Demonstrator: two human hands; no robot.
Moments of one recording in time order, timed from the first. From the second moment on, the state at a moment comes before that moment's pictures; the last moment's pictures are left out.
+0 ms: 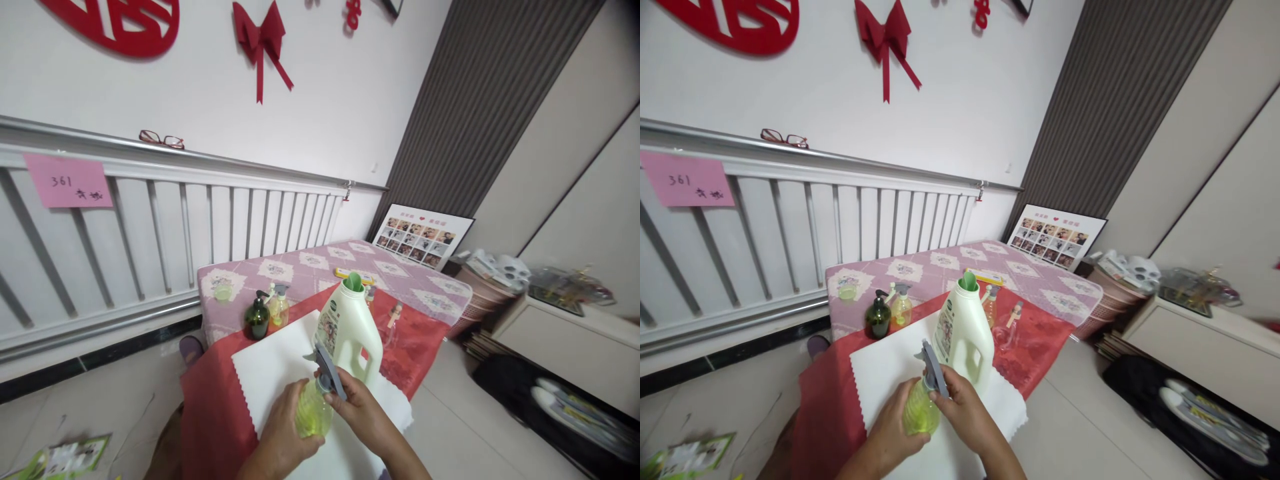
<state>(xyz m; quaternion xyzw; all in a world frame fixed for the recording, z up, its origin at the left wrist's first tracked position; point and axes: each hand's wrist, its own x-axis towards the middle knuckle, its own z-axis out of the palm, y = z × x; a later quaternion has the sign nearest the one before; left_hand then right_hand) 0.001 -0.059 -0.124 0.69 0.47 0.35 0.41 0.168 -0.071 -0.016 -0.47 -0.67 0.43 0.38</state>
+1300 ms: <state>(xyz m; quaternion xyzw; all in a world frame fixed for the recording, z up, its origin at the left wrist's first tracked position) 0.000 -0.061 -0.119 0.71 0.47 0.34 0.41 0.171 -0.065 0.020 -0.51 -0.74 0.35 0.26</state>
